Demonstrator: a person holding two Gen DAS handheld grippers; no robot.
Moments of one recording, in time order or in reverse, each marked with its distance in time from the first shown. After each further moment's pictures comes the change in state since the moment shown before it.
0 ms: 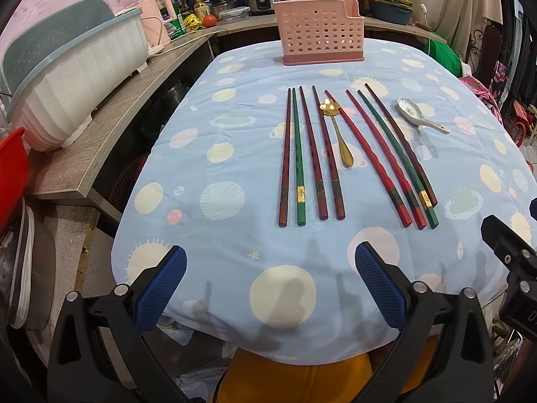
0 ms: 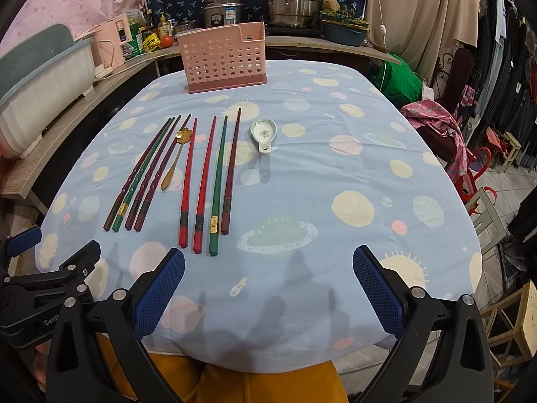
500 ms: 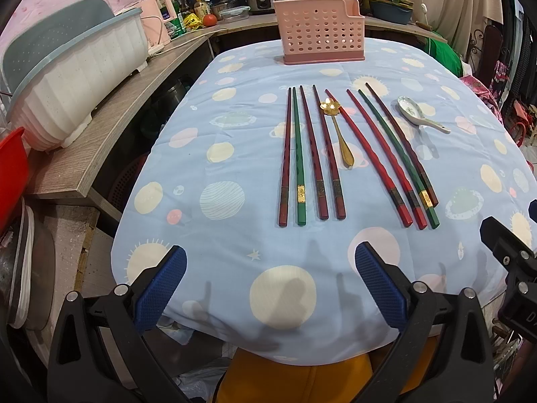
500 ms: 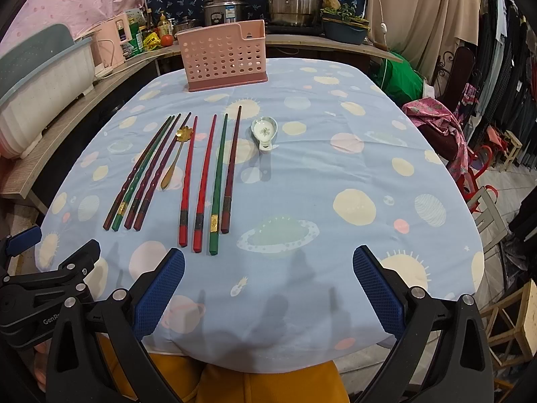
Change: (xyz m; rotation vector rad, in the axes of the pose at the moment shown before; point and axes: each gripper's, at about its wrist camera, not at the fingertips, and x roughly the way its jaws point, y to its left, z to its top) left arm 0.001 0.000 0.000 0.000 0.001 0.000; right arm 0.002 0.000 -0.001 0.001 0.005 0.003
